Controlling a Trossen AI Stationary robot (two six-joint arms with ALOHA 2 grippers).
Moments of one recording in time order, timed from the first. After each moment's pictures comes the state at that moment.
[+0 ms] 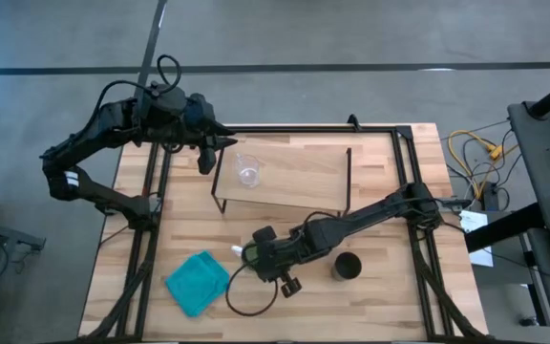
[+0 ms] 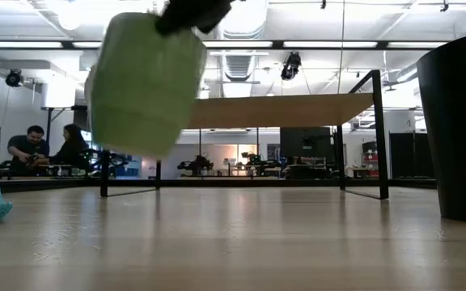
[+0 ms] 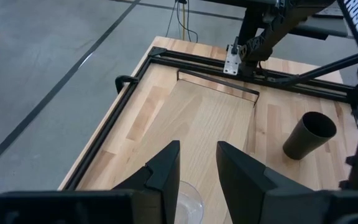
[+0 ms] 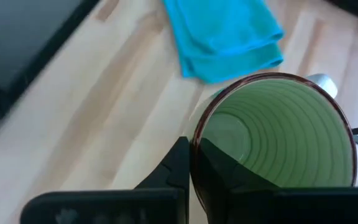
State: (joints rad) left arm 0.24 1.26 1.78 -1.00 -0.02 -0.05; right arm 0.34 2.08 1.84 -0.66 0.00 -0.18
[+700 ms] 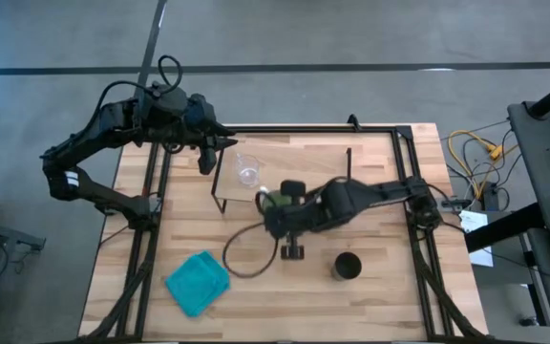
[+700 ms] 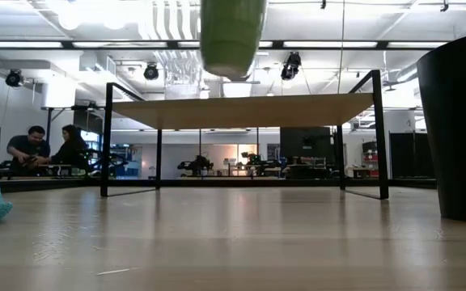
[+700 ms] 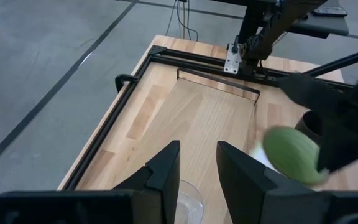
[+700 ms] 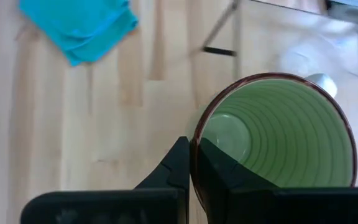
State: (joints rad) left arm 0.24 1.26 1.77 -1.00 -0.02 -0.05; right arm 0.26 2.07 2.36 -1.36 0.29 0.18
